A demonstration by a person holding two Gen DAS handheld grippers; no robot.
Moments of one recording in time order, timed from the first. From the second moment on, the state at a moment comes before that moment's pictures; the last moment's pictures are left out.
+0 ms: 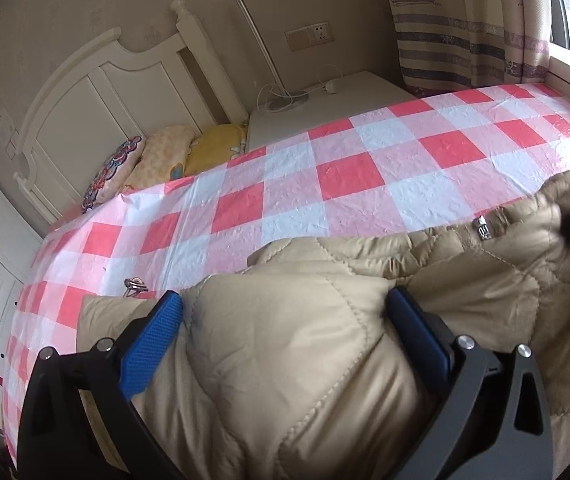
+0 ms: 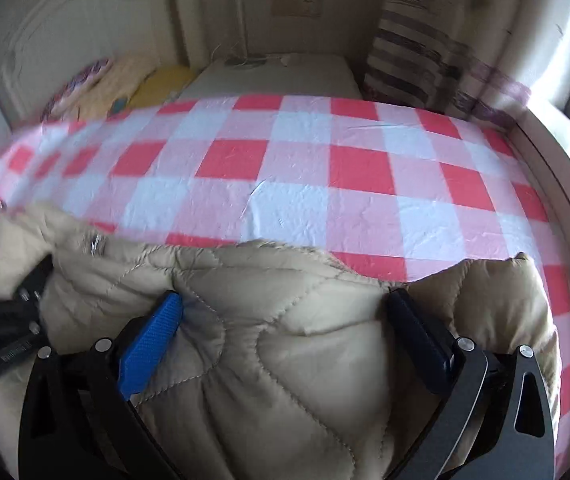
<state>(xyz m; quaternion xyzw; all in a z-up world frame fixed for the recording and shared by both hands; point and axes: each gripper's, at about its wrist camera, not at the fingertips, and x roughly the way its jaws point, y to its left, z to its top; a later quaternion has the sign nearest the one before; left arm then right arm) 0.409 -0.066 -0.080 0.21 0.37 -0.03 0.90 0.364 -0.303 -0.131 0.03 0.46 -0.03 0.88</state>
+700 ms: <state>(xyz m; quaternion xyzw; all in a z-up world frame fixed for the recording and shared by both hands) 0.385 -0.091 -0.039 0.27 0.31 0.02 0.91 0.330 -0.399 -0.143 0.13 0.46 -0.10 0.87</state>
